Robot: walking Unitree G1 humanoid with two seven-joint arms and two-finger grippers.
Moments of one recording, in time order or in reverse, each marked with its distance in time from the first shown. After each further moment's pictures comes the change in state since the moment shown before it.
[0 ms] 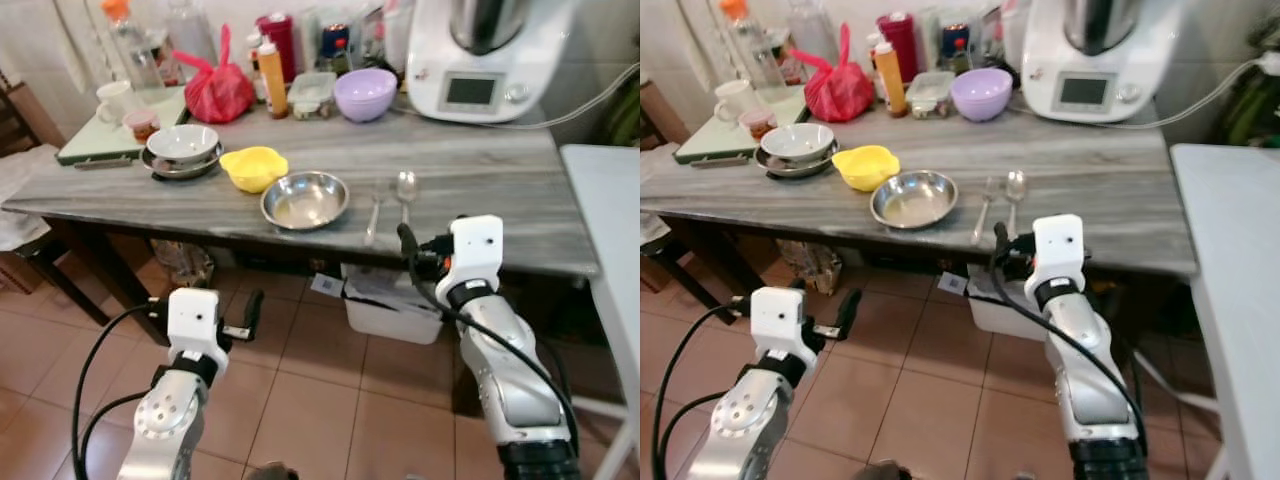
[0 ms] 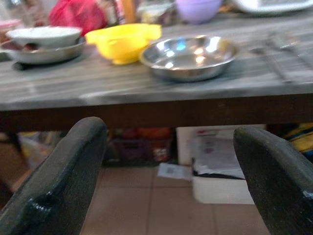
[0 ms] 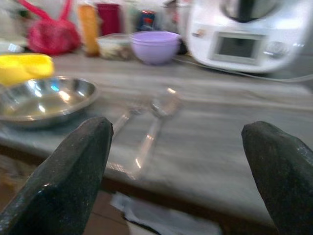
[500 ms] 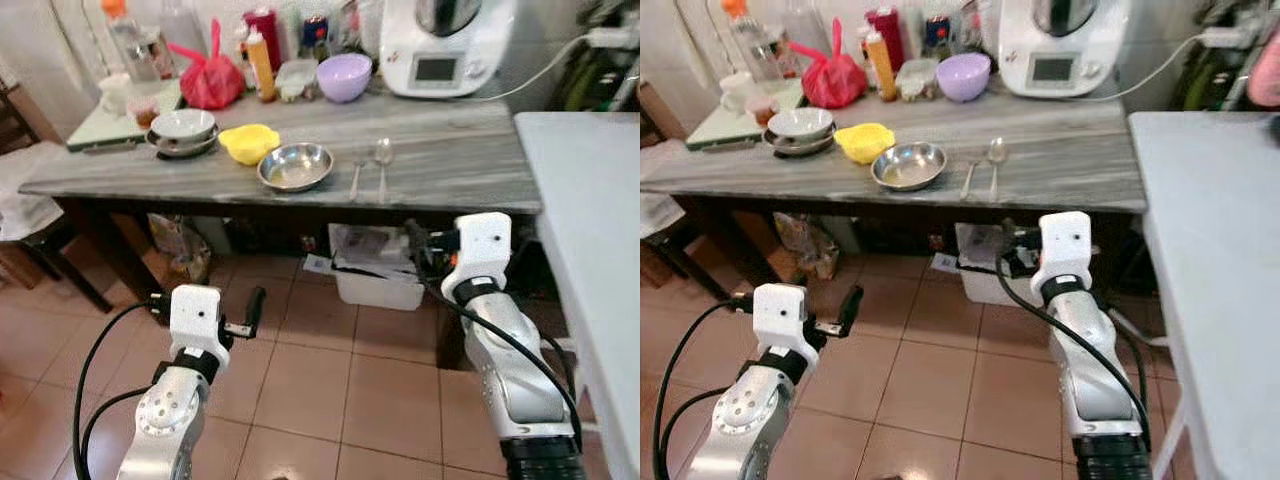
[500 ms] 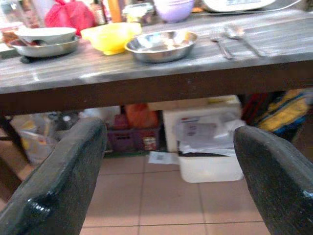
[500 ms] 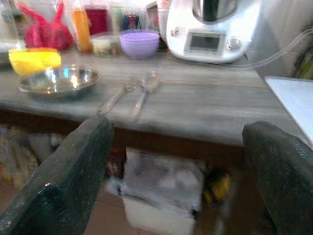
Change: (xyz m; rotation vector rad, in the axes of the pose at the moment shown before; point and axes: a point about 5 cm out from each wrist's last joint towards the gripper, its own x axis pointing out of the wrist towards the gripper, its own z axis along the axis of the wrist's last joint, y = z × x) left arm 0.002 -0.001 -0.001 0.001 0.002 -0.004; right arm 0.001 -0.005 0.001 -0.005 -0.005 -0.033
